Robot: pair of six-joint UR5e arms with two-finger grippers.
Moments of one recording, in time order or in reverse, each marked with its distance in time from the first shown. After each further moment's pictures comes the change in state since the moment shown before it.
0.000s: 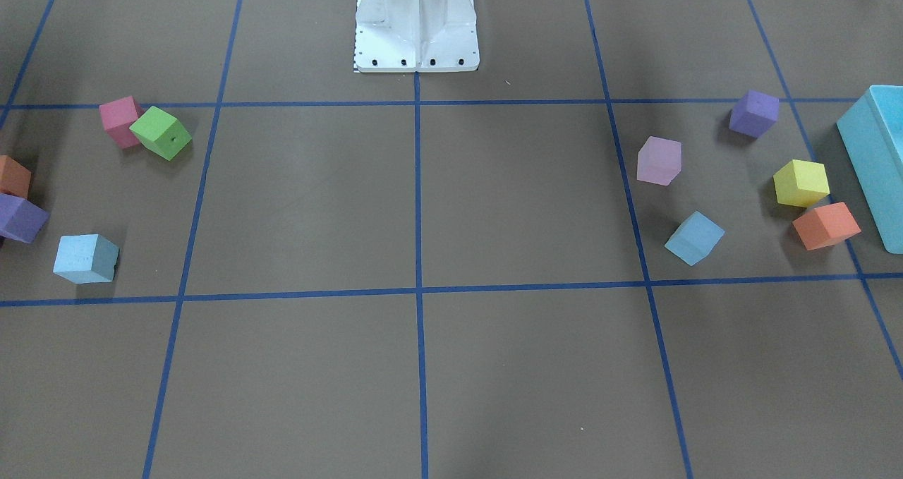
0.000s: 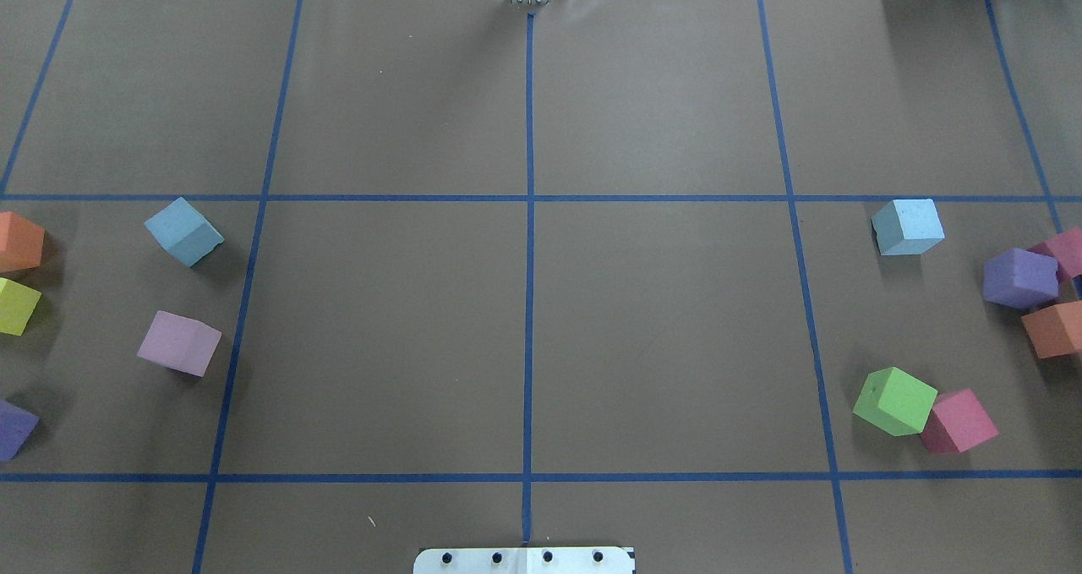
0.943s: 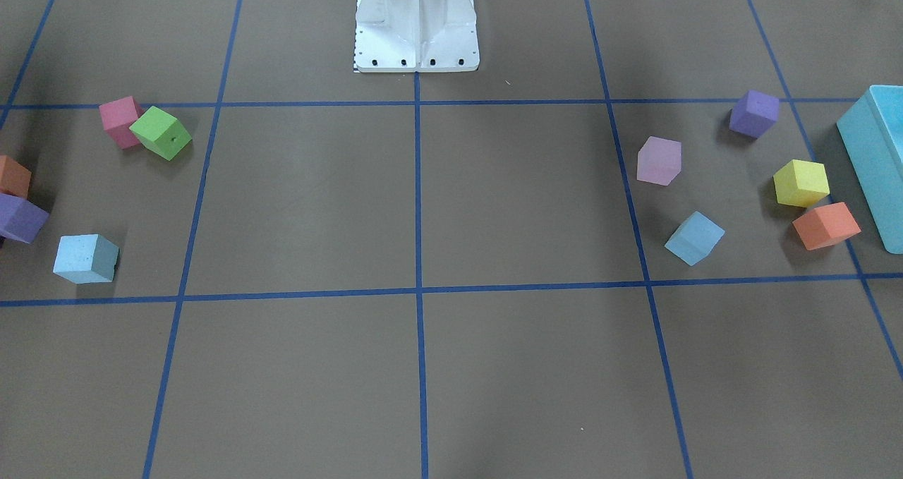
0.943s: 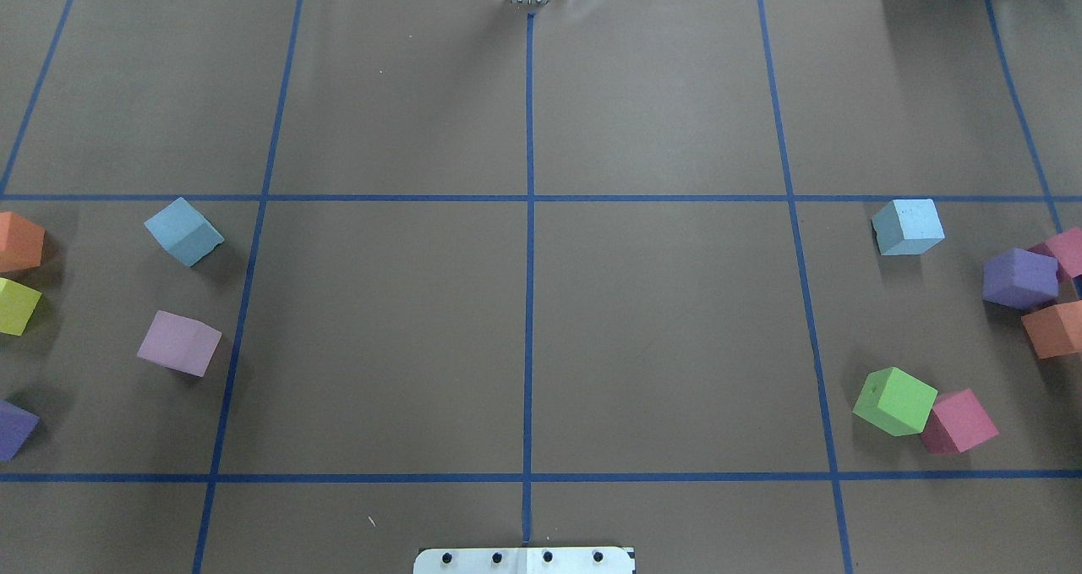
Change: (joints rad) left arm 0.002 -0.028 -0.056 -0.018 0.002 -0.009; right arm -0.019 0.022 0.064 0.127 0.027 0.003
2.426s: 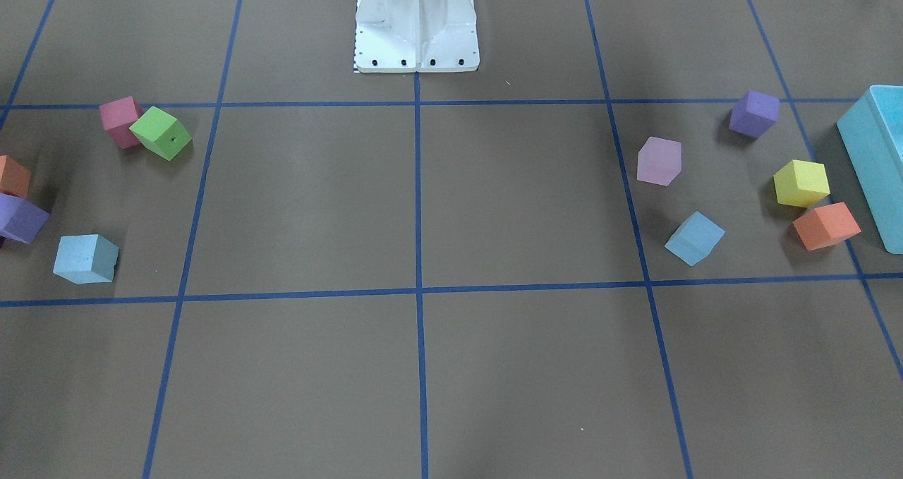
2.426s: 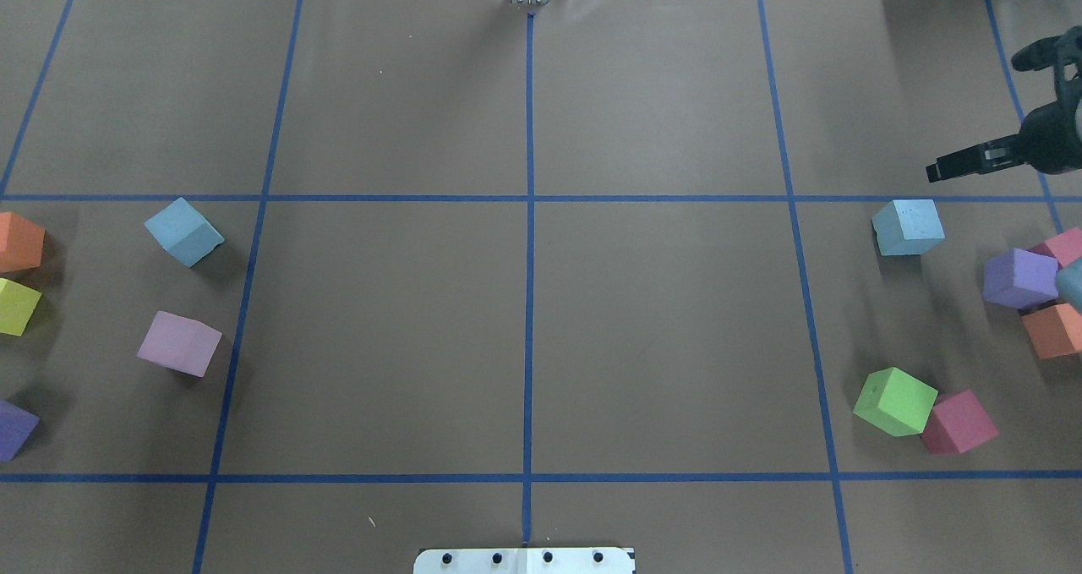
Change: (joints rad) left arm -0.001 0.000 0.059 -0.128 -0.097 -0.001; right arm -0.434 0.165 -0.114 0.442 -0.191 0.626
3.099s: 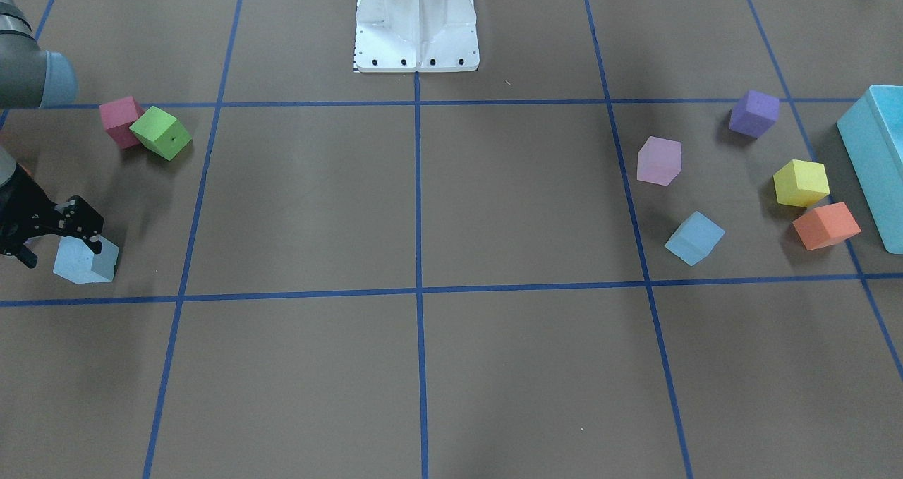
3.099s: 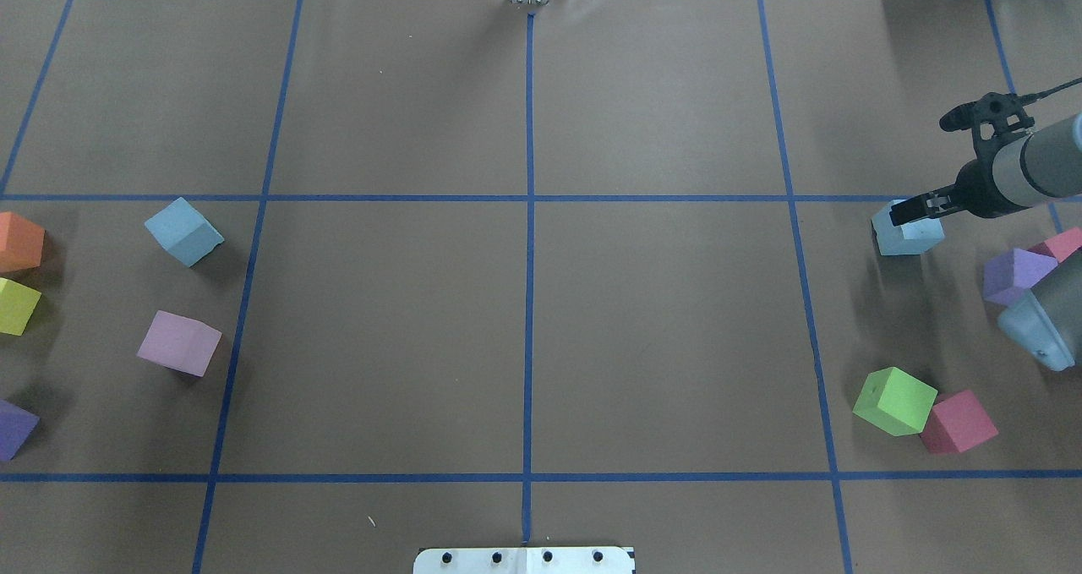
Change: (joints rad) left arm 0.000 -0.003 -0.001 -0.001 -0.008 0.001; right arm -0.103 0.014 -0.116 0.012 -0.076 0.015
